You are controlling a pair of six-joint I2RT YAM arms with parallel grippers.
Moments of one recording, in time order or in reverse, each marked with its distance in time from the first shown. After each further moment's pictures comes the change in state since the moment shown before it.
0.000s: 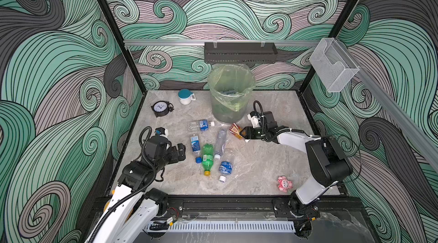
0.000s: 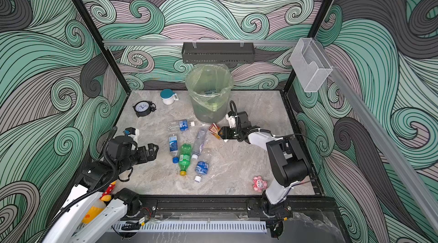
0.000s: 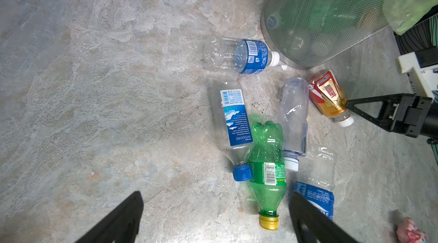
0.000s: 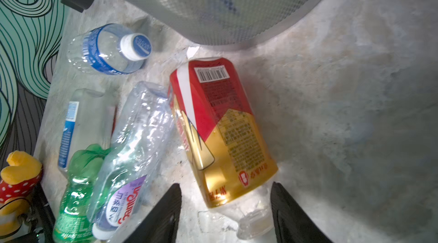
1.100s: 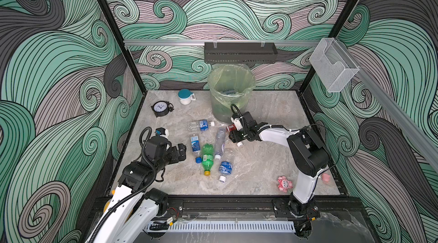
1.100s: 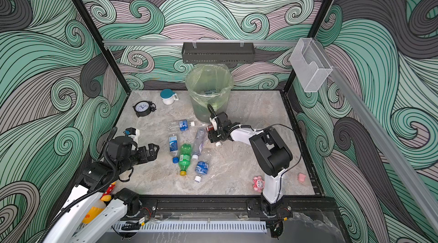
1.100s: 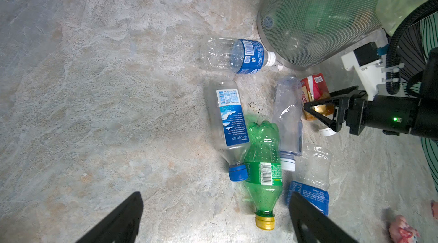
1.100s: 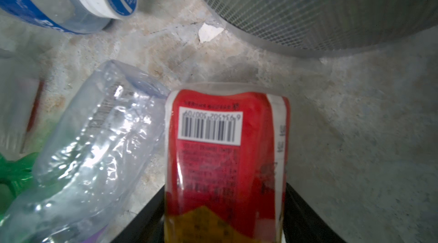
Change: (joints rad) left arm 0.004 -0.009 -0.010 0.013 0.013 -0.010; right arm 0.196 0.218 0.212 -0.112 0.297 -0.138
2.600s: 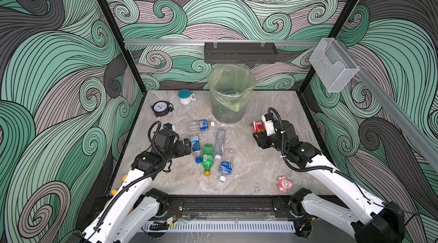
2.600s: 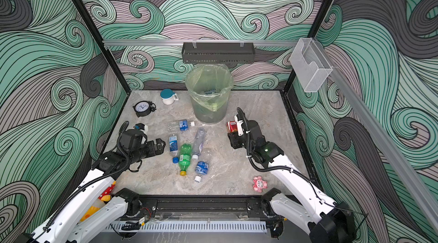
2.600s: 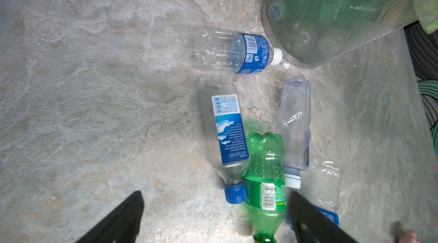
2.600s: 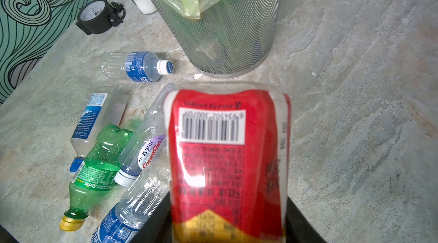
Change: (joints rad) left arm 0.000 0.173 -0.039 0.171 0.019 -0.013; right arm -0.051 -0.853 -0.254 -0.257 0.132 0.060
